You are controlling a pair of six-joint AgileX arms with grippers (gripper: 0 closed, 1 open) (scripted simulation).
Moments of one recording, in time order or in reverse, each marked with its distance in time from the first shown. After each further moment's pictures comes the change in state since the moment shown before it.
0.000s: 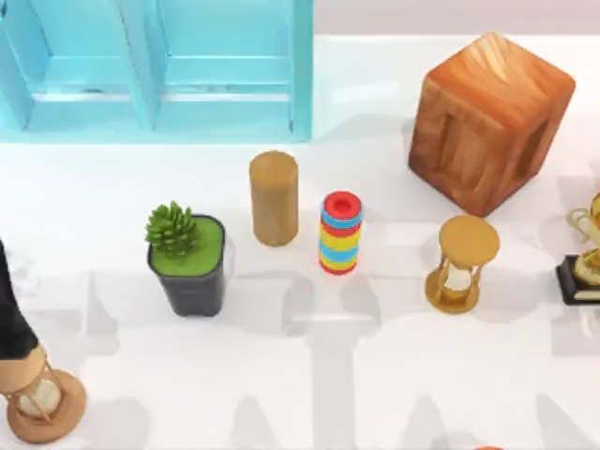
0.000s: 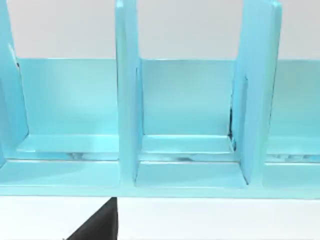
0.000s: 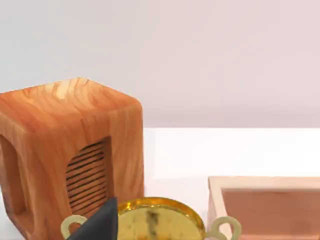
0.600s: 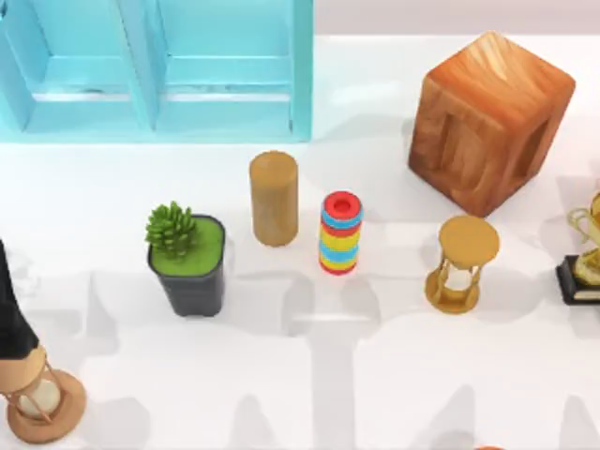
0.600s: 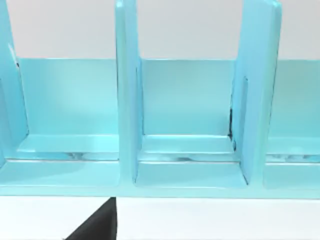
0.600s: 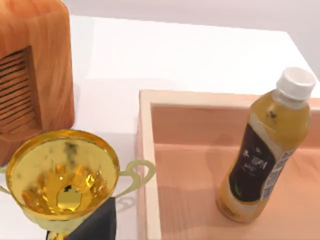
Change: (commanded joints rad) left arm 0.000 0.000 0.000 0.000 0.000 0.000; right arm -0.134 0.381 0.354 -0.319 0.000 -0.131
